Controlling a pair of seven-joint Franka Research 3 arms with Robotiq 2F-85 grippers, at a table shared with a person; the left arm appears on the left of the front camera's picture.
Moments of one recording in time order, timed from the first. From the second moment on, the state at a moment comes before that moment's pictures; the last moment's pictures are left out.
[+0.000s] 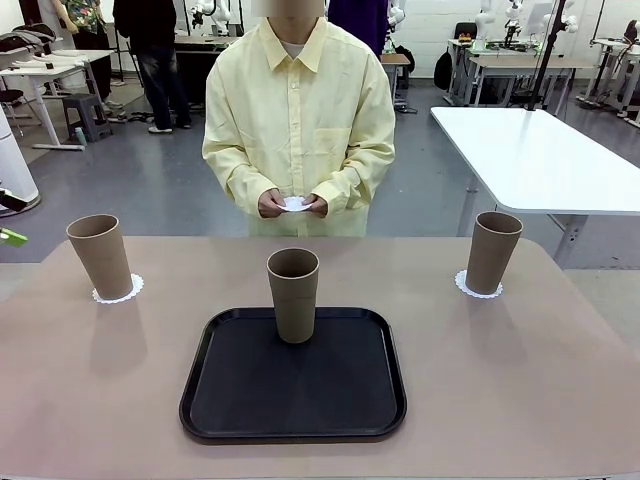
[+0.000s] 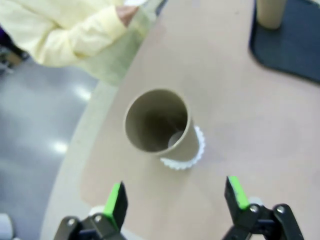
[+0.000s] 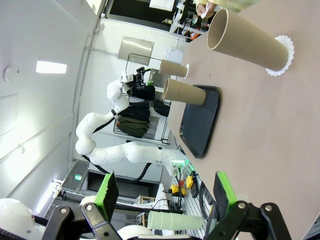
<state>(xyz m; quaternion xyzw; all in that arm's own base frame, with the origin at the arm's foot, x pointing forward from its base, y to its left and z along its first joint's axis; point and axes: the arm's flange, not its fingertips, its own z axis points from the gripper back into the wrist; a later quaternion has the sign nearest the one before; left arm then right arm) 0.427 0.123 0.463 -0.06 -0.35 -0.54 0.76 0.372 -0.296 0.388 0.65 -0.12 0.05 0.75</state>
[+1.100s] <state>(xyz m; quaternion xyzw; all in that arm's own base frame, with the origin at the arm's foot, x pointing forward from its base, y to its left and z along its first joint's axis) 0.373 0.013 0.499 0.08 -0.21 -0.53 0.82 0.372 -0.296 0.388 0.65 -0.12 0.05 0.75</state>
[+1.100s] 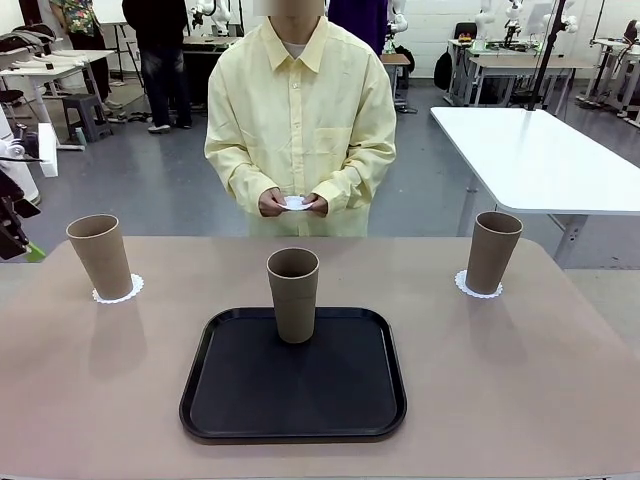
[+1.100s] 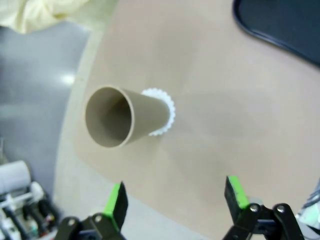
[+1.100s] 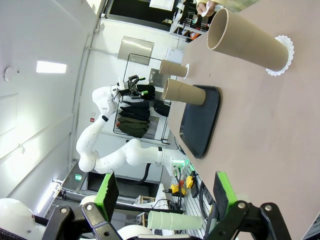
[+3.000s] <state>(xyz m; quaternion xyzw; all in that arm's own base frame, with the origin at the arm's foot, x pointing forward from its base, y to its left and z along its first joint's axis) 0.353 0.000 0.499 -0.05 -0.17 -0.15 0.97 0.372 -0.297 0.388 0.65 -0.12 0.05 0.75</state>
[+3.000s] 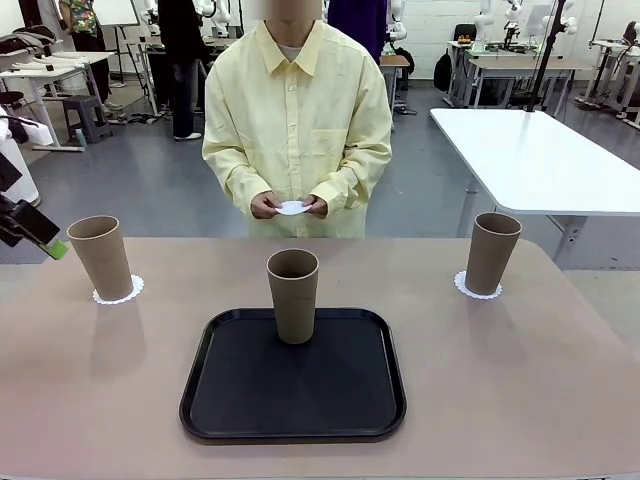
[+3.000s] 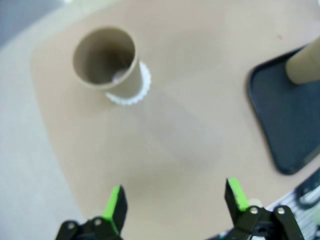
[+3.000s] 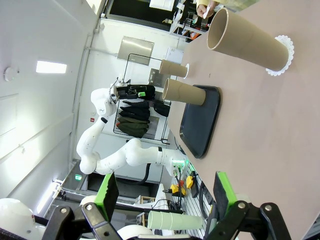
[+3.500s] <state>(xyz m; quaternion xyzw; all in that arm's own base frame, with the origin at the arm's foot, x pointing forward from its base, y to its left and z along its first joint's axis) 0.354 -0.003 0.493 -0.10 -0.16 -0.14 0.97 0.372 -0.297 0.388 0.65 -0.12 0.05 0.75</state>
